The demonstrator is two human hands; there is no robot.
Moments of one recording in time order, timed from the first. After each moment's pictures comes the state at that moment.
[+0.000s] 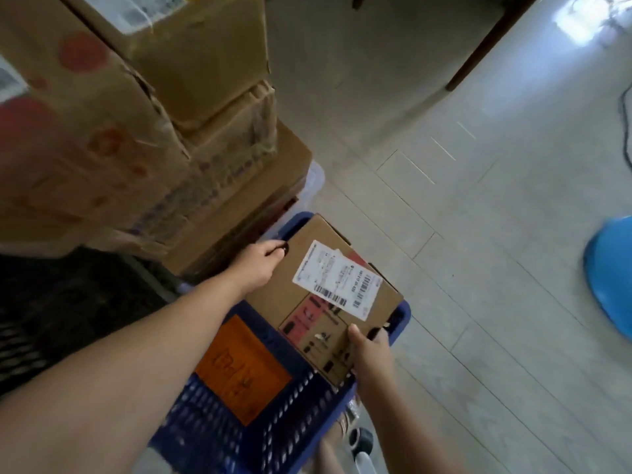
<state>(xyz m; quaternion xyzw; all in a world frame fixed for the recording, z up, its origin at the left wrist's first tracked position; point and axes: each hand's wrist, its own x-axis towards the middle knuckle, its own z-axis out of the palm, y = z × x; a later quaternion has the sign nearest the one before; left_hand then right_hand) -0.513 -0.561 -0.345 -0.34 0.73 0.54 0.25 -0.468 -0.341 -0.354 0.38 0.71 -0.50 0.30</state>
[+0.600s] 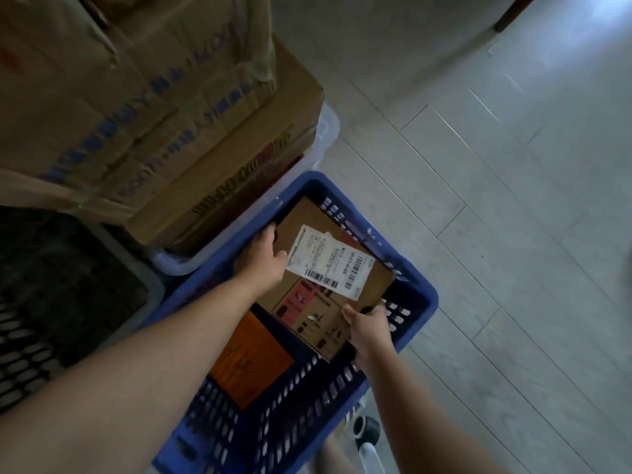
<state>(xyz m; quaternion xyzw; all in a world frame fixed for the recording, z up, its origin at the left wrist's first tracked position) -0.491 -0.528 -0.439 -0.37 0.80 0.40 0.25 -0.485 -0.340 -0.437 0.40 0.72 -0.43 0.38</state>
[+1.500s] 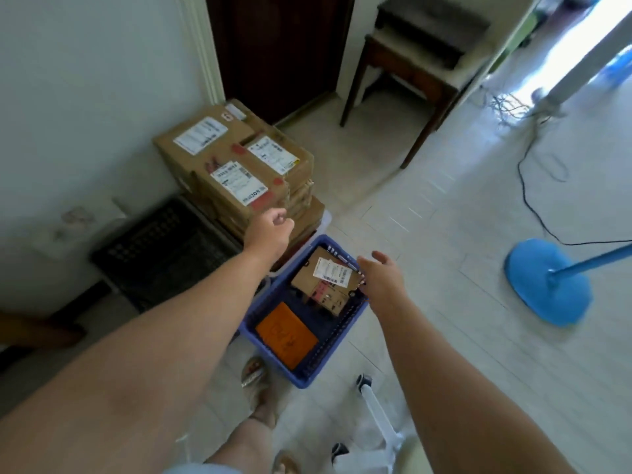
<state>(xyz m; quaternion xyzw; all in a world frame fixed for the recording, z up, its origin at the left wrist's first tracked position) -0.338 -0.580 0.064 -0.34 0.76 0.56 0.01 -0.366 -0.395 0.048 0.27 0.74 -0.55 0.25</state>
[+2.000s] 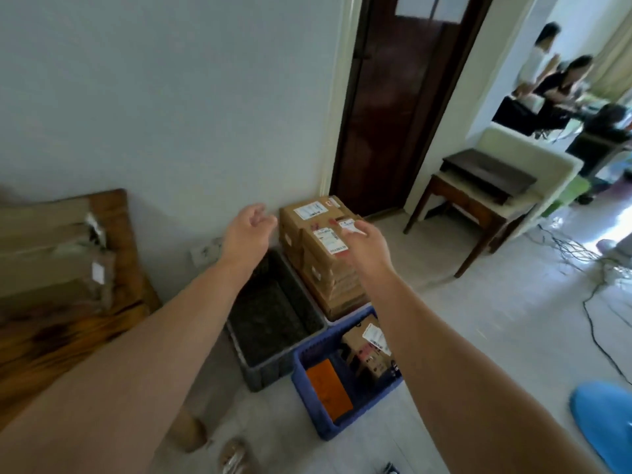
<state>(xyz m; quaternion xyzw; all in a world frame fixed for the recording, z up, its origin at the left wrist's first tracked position) -0.094 -0.621 0.239 -0.37 0.70 0.54 -0.30 -0.205 -0.475 0.244 -0.06 0.74 -0.62 0.26</state>
